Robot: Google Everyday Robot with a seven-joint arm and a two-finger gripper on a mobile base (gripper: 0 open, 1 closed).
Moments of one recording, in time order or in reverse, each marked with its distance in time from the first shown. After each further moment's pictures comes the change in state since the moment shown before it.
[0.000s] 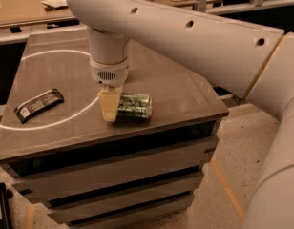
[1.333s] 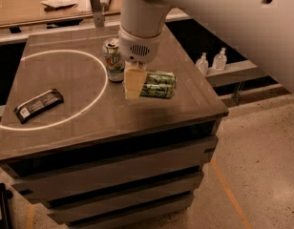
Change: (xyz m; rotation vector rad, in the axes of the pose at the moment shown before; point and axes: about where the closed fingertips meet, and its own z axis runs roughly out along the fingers) arm 0.049 -0.011 -0.073 0.126 -0.099 -0.084
